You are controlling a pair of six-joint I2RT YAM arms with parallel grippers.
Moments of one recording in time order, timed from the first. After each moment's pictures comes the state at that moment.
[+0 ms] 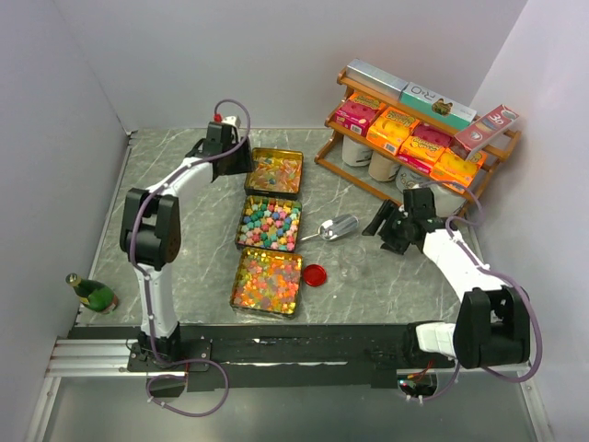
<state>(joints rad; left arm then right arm) -0.26 2.06 1.63 -0.25 0.08 -0.34 0.08 1.26 0.79 -0.49 -0.19 0.66</state>
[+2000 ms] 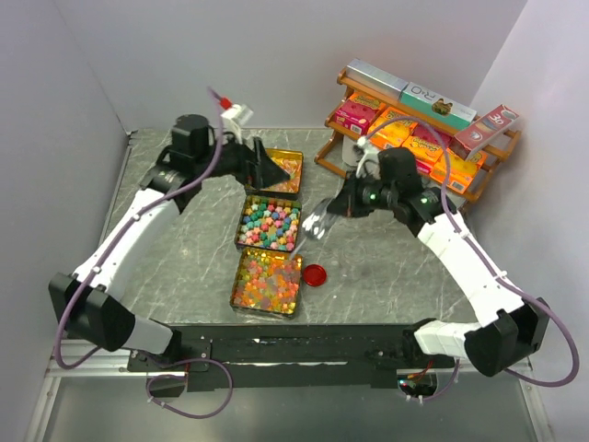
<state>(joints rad) -0.38 1.40 1.43 -0.29 0.71 -0.37 0.38 1.25 1.24 -0.61 -0.43 0.37</state>
